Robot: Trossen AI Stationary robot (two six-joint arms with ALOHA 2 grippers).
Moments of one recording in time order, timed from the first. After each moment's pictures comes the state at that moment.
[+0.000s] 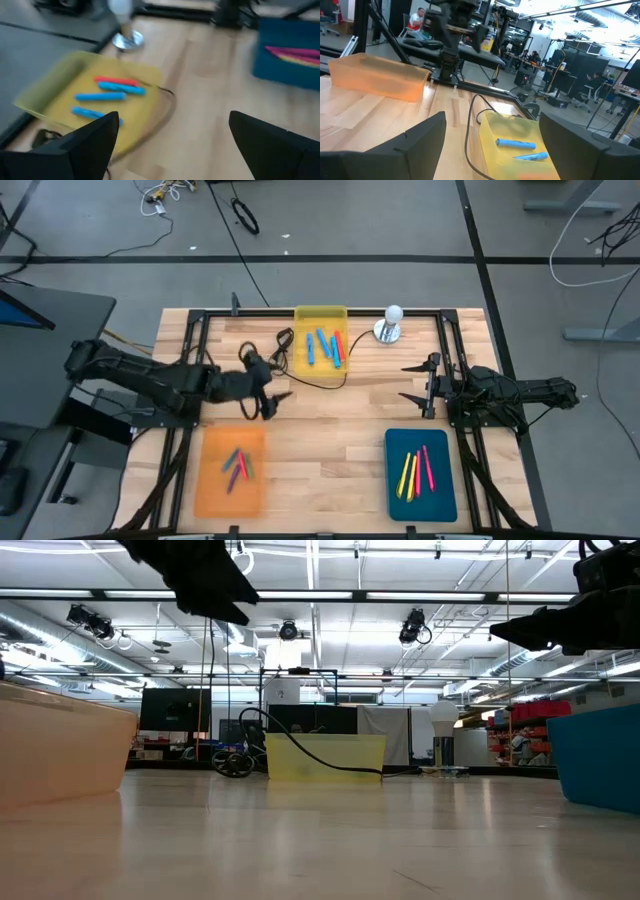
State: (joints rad) left arm -0.19 1.12 0.80 -0.24 -0.53 -0.26; right arm 0.04 0.01 0.02 0.04 0.16 -0.32
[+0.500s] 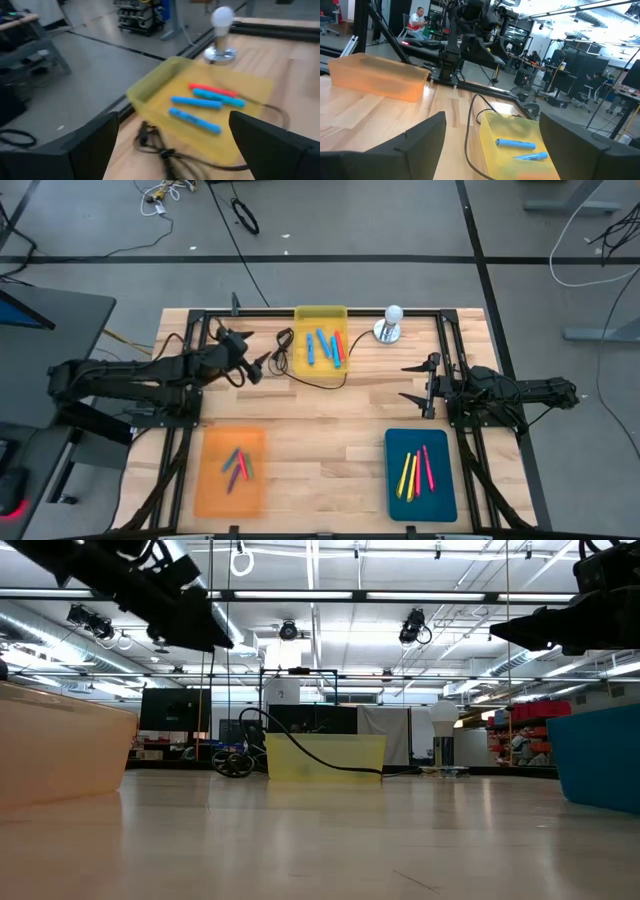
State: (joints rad) left arm 0.14 0.85 0.50 -0.01 -0.60 -0.06; right arm 0.04 0.01 0.02 0.04 0.16 -0.32
